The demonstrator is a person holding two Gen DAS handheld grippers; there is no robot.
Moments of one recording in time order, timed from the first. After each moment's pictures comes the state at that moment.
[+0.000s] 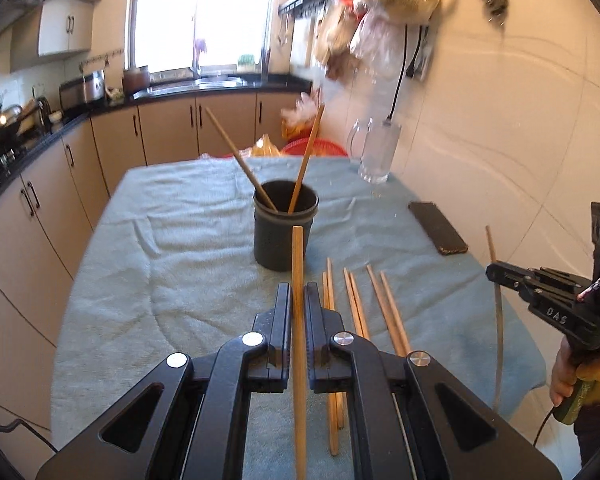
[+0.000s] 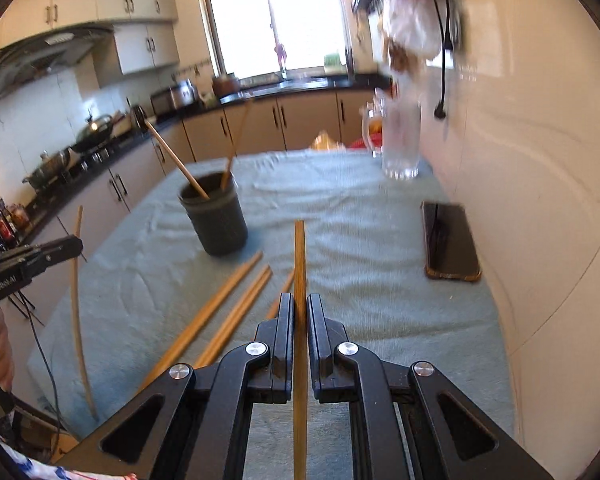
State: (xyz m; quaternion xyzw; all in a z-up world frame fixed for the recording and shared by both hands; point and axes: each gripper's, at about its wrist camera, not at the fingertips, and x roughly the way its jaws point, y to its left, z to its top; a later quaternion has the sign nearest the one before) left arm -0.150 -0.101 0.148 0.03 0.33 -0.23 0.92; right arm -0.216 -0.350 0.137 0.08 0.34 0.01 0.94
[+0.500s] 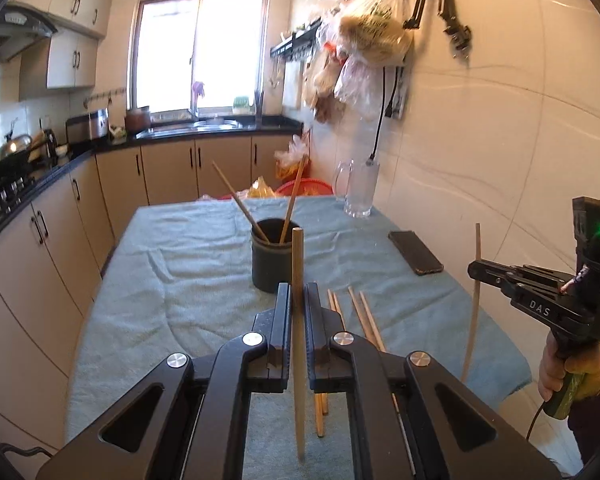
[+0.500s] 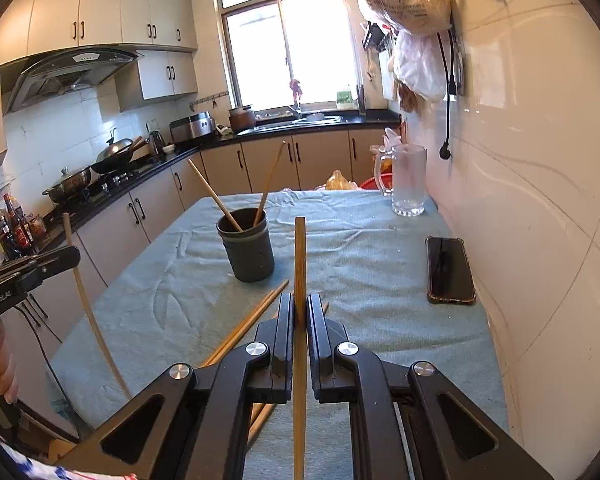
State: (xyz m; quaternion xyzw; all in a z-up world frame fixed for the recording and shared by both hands) left arm -0.212 -0.081 0.182 0.03 0.25 -0.25 0.94; right arm -0.257 -0.331 0.170 0.07 0.28 0.02 0.96
